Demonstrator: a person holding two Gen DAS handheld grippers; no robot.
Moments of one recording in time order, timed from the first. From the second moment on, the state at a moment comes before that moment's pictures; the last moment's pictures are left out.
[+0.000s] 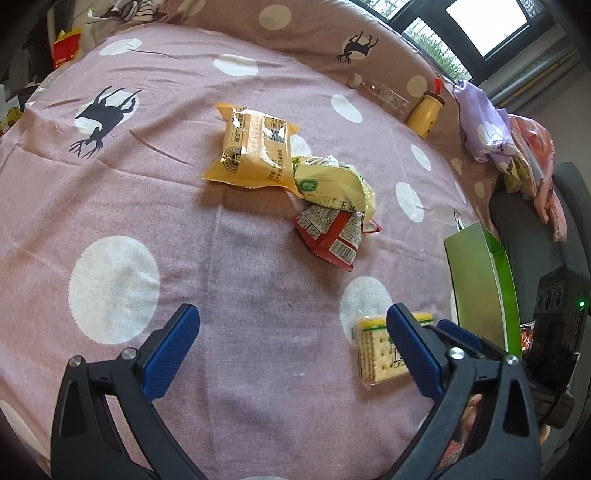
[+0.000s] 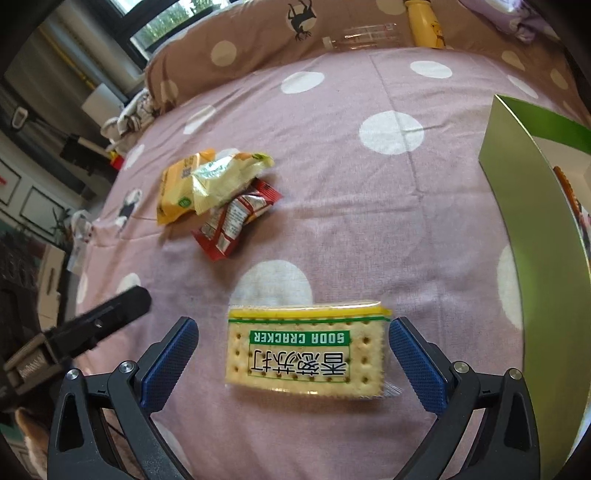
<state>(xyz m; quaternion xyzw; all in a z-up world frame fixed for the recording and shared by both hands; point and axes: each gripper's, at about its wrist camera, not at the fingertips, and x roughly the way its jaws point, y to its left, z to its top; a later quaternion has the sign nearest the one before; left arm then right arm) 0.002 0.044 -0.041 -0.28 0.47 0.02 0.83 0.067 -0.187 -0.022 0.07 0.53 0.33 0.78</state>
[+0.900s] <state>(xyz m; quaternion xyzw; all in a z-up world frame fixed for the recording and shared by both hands) 0.018 -0.052 -0.038 -0.17 0.49 -0.06 0.85 0.076 -0.207 -0.014 0.11 0.52 0.31 0.79</state>
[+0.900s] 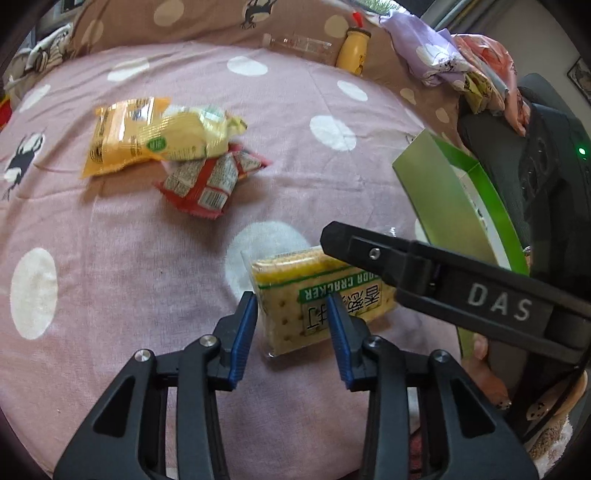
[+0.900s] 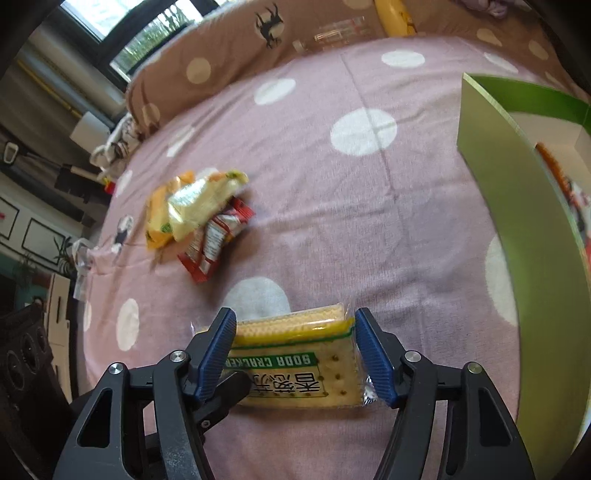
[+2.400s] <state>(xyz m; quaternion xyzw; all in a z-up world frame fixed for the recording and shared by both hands) 0.126 -0.273 0.015 -0.05 0.42 -0.26 0.87 0.108 -0.451 -0.011 0.34 0.40 0.03 0.85</state>
